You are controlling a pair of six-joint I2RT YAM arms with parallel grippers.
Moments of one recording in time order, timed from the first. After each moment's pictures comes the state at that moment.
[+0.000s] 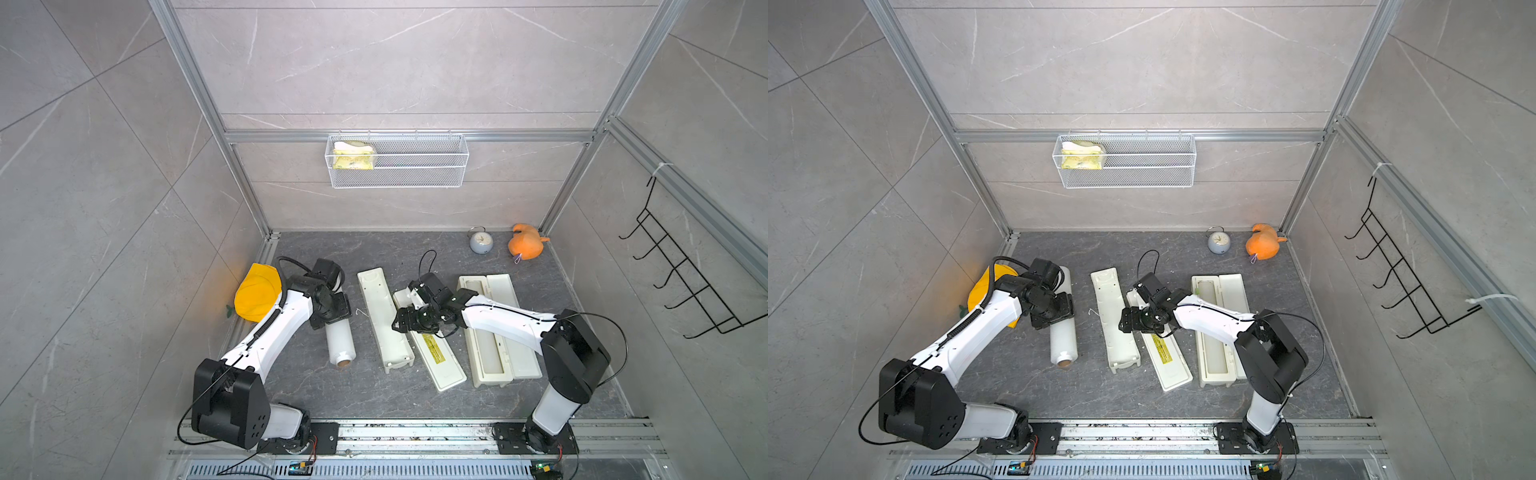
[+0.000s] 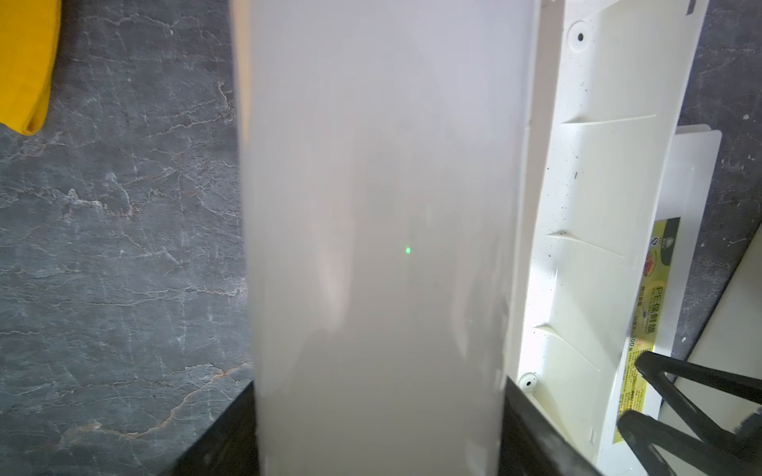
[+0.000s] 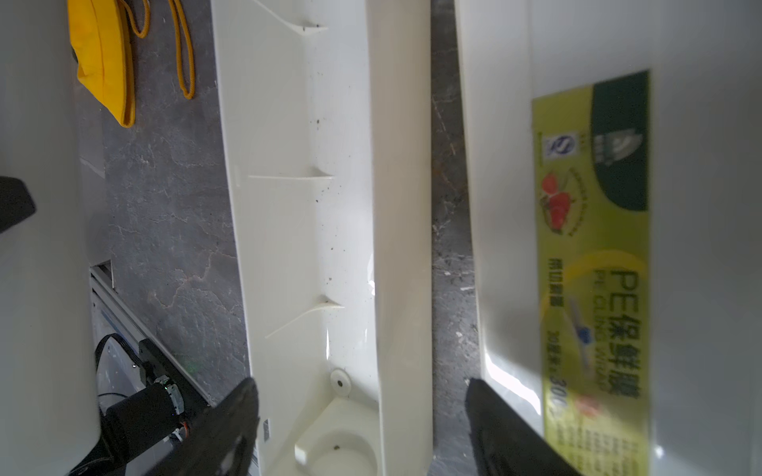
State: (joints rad) left arm -0.32 1.39 1.12 -1.00 0.03 -0.59; right arm 0.75 1.76 1.18 -0.45 -0.32 0.64
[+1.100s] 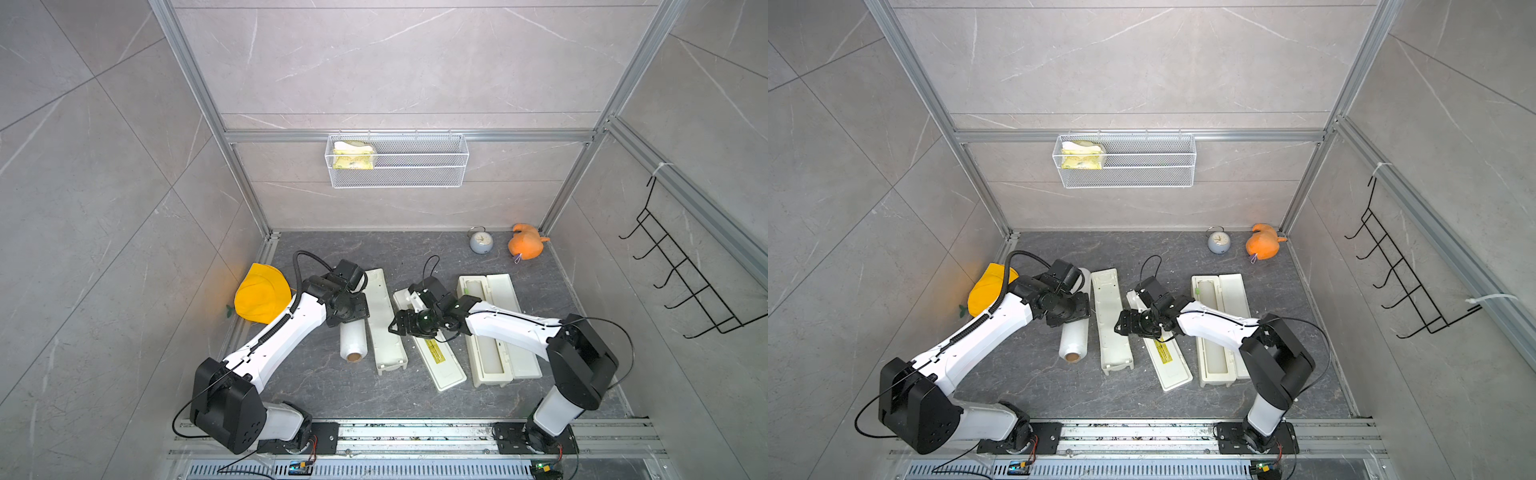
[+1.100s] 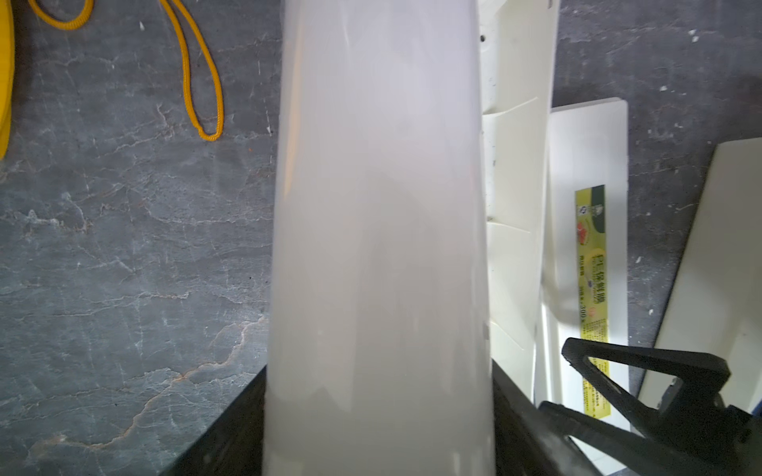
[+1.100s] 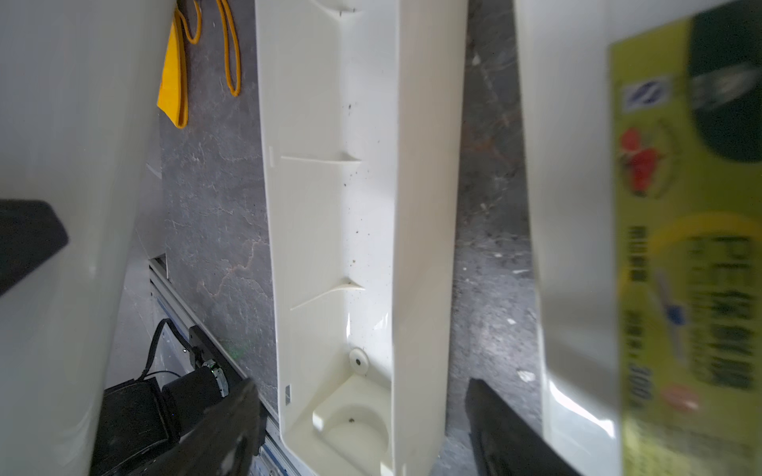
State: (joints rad) left arm -0.52 1.37 1.20 -0.99 -0.09 -0.69; right arm 0.75 1.66 1.10 -0.36 -0.37 0.72
